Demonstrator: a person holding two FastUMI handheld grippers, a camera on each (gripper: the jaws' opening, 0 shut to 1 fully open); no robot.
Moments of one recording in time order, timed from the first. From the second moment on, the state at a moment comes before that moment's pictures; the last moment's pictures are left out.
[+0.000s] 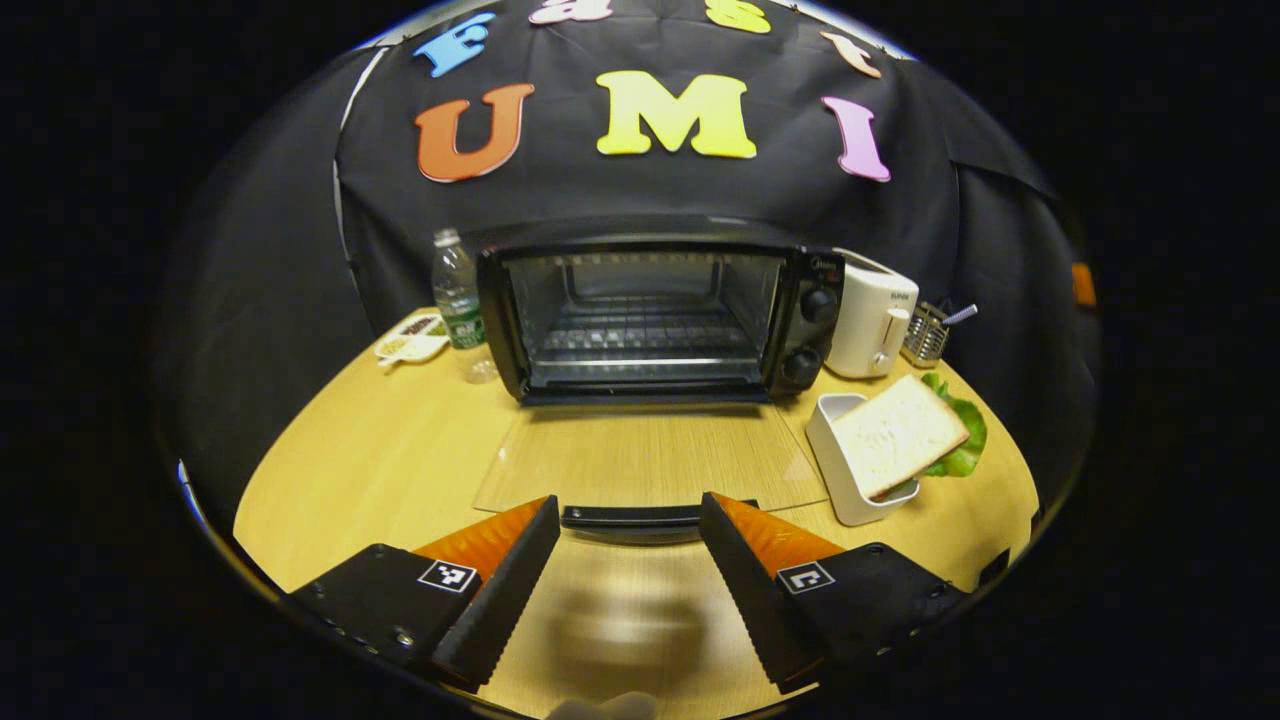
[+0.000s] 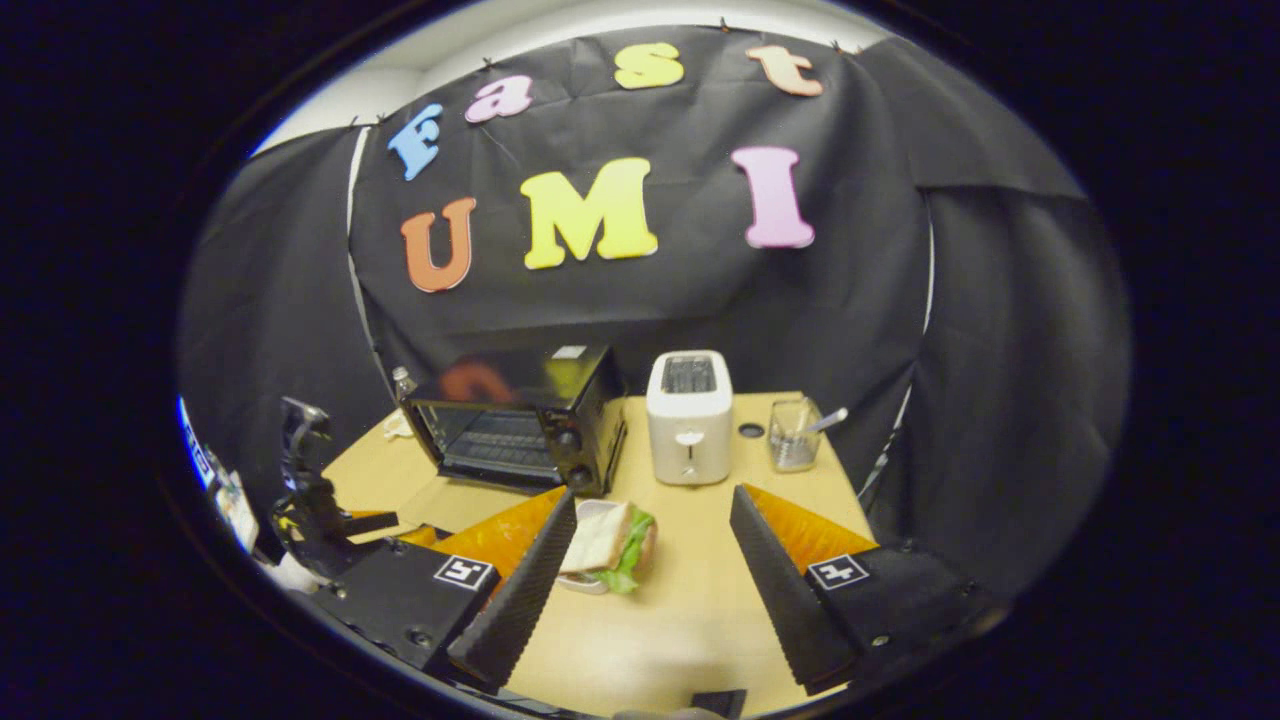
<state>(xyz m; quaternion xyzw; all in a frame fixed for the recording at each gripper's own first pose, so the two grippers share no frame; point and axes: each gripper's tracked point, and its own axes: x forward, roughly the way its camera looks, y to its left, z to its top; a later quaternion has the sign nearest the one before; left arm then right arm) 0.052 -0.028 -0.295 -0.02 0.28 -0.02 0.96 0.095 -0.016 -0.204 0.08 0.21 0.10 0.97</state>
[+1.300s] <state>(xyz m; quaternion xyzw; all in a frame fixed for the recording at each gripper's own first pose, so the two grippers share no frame) -0.028 -0.021 -0.066 0.00 0.12 0.06 0.99 0.178 0.043 -0.307 0.36 0.34 0.22 0.84</state>
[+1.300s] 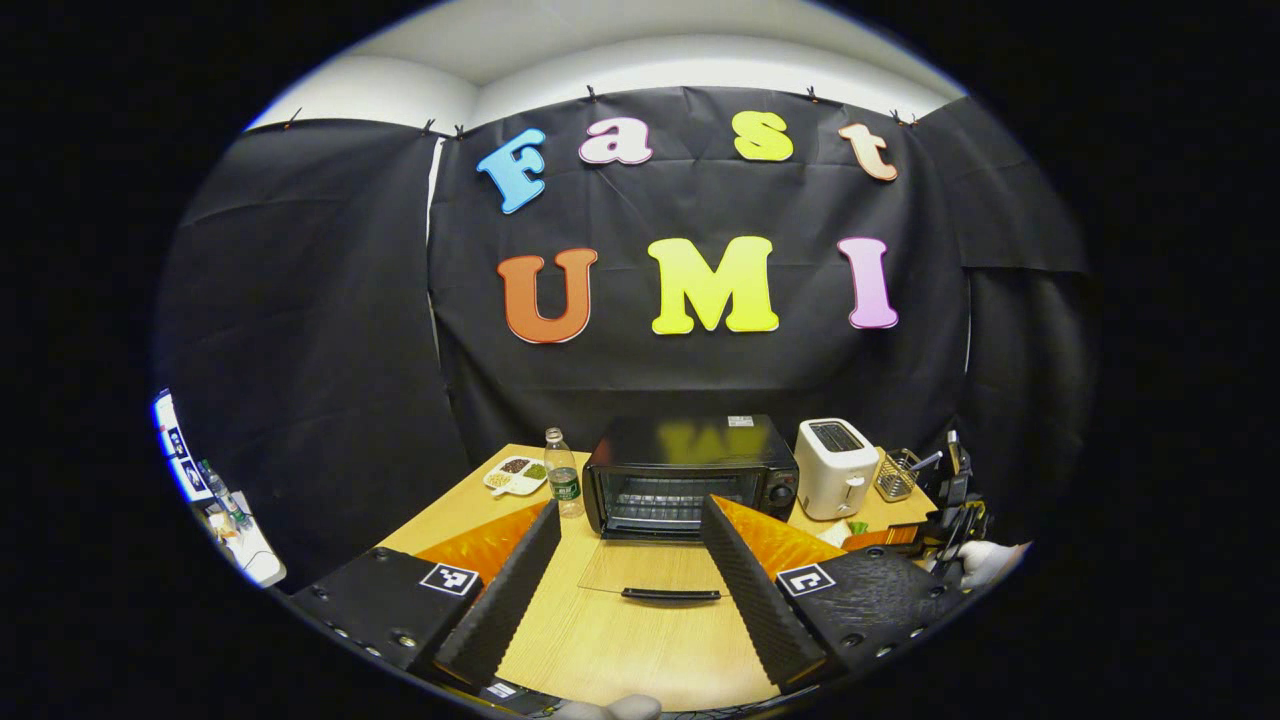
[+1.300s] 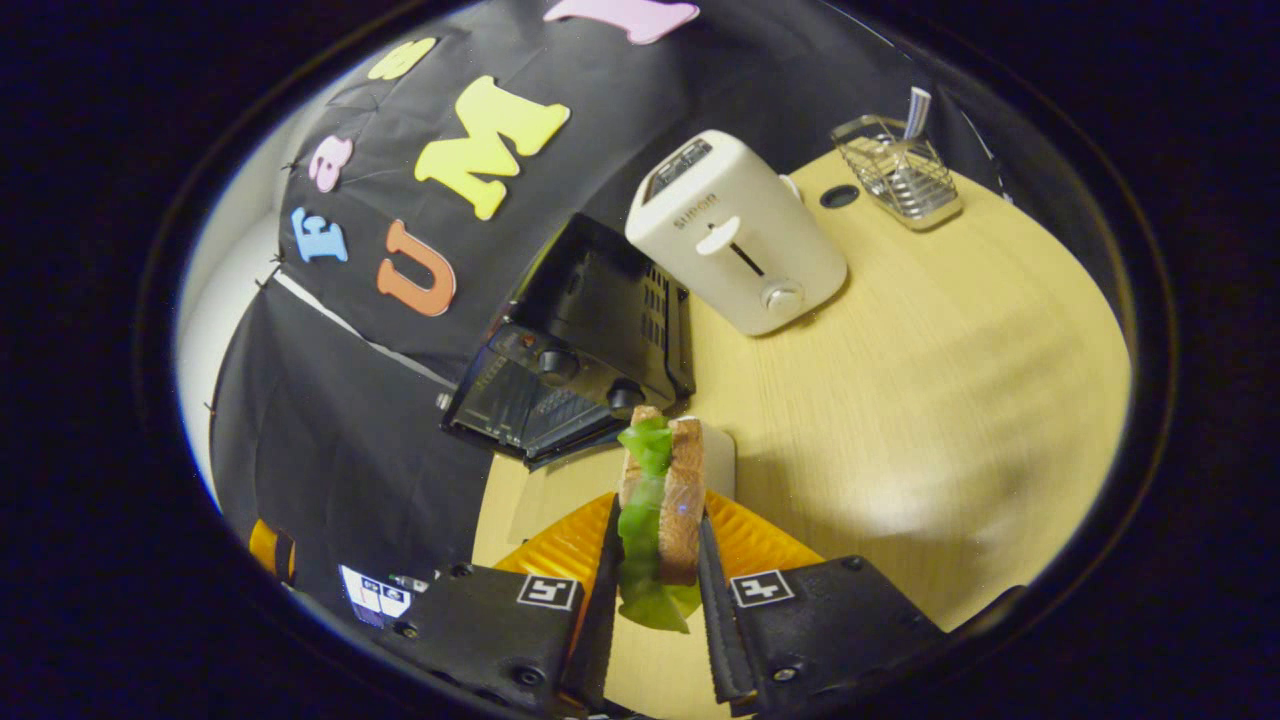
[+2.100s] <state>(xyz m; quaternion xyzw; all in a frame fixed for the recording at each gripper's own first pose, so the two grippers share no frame) -0.042 0.039 -0.058 0.03 0.10 -0.03 0.99 0.157 0.223 -0.214 0.50 0.18 0.15 0.84</state>
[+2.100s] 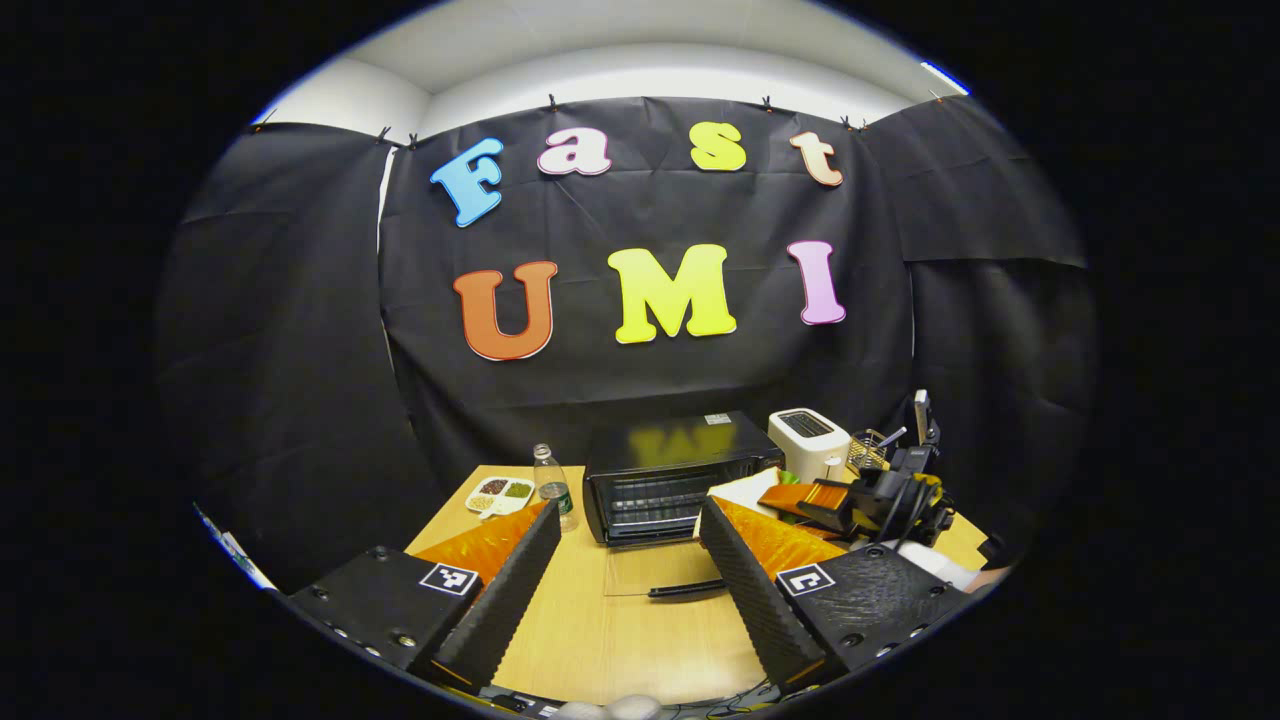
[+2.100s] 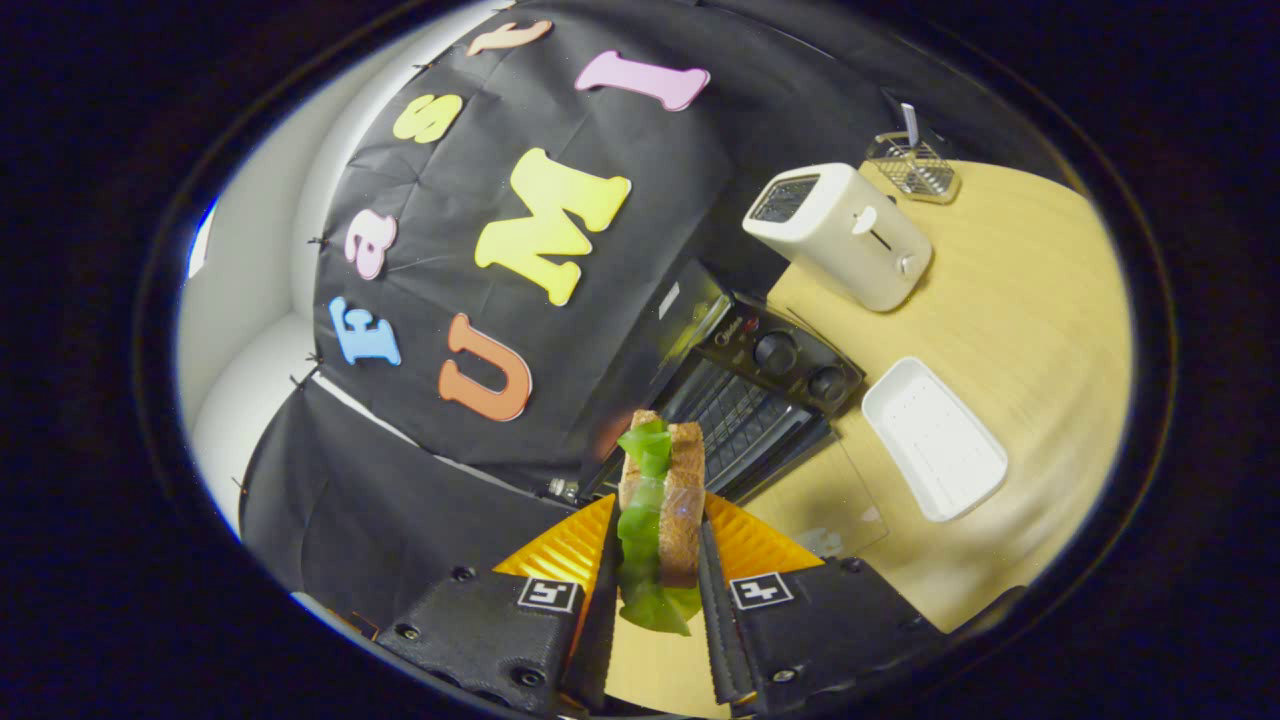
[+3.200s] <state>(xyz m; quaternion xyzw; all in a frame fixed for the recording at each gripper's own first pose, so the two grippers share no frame) -0.035 0.098 -0.086 0.05 0.16 -0.02 0.98 0.353 0.302 -0.294 0.53 0.14 0.01 0.84</state>
